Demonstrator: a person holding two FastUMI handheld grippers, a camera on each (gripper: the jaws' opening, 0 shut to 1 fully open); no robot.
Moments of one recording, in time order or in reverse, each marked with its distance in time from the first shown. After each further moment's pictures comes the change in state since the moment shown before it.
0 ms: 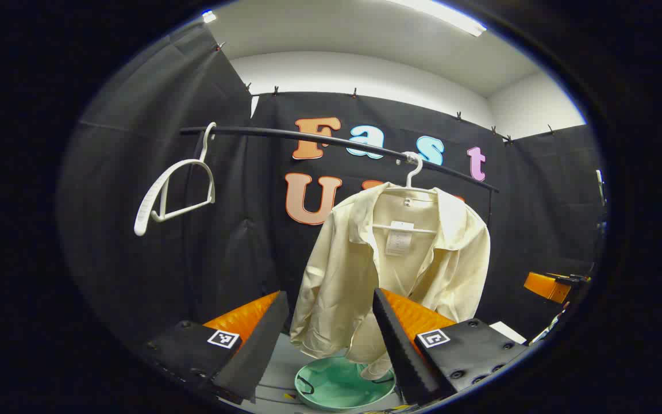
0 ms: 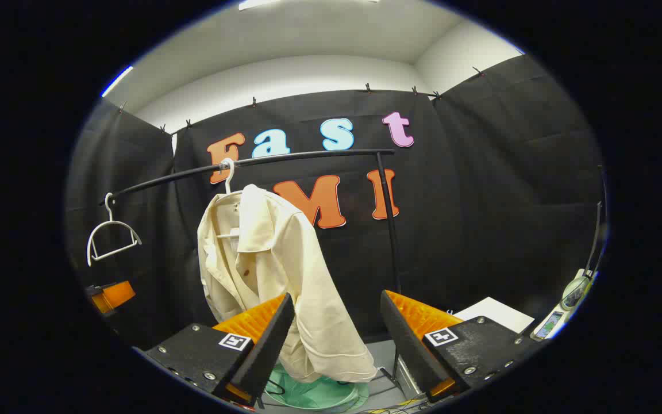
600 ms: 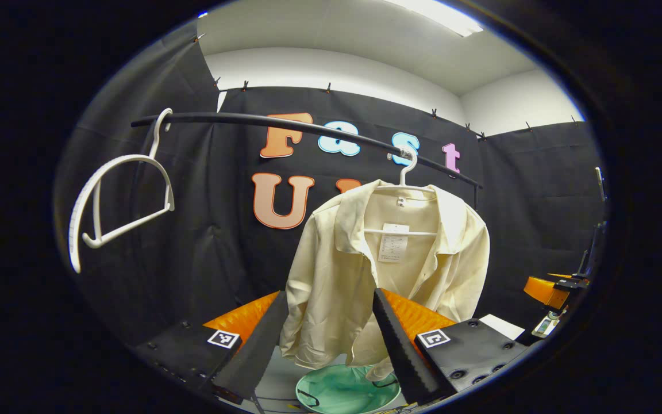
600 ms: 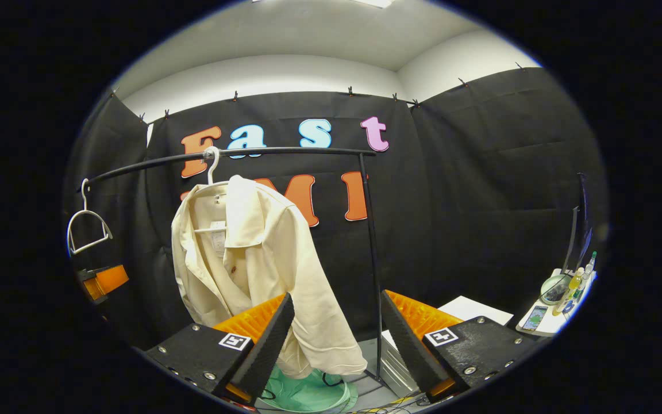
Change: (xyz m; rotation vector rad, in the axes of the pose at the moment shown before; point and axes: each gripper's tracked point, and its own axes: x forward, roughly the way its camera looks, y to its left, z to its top) left arm 0.077 0.014 0.002 0.035 0.011 -0.198; right arm 0.002 0.033 -0.013 -0.025 -0.014 -0.194
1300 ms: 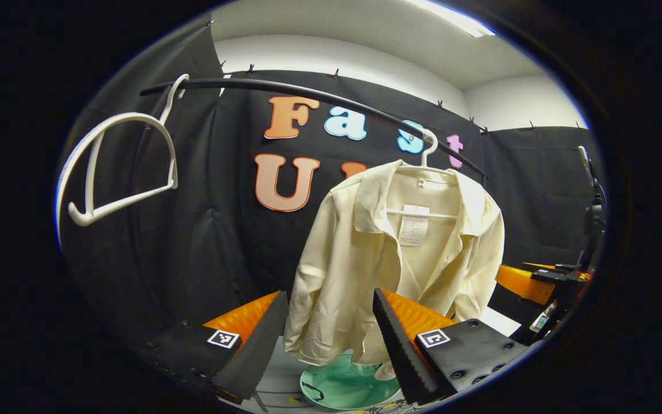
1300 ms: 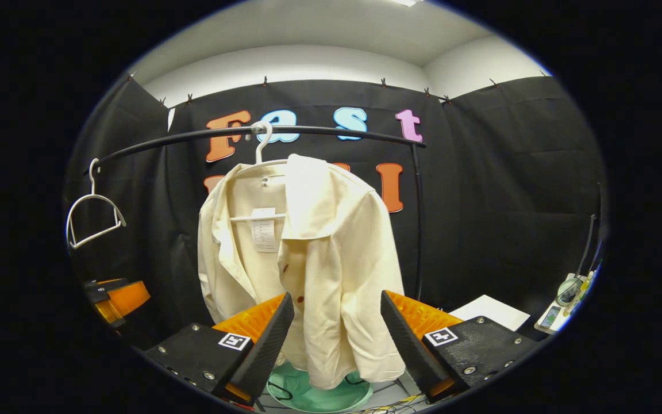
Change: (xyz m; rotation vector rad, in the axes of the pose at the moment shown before) left arm 0.001 0.039 -0.031 -0.039 0.082 -0.015; right arm 0.046 0.128 -0.010 -0.049 0.054 0.118
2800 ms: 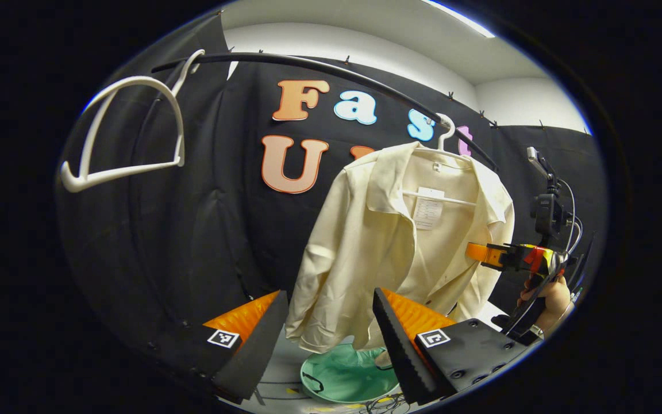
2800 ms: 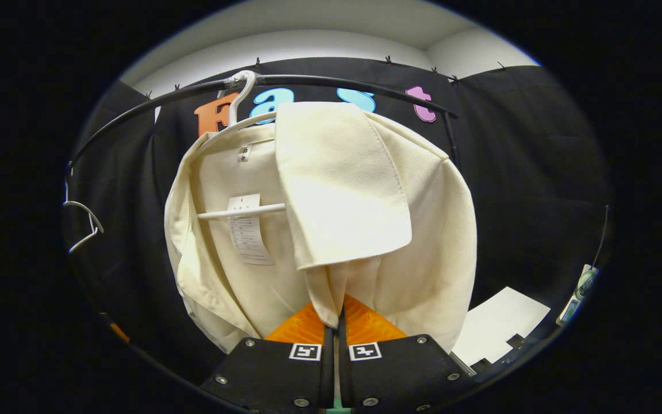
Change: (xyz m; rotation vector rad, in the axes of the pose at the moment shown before) left arm 0.011 0.007 -0.017 -0.020 0.071 0.001; right arm 0.121 0.016 -0.019 0.049 0.075 0.013
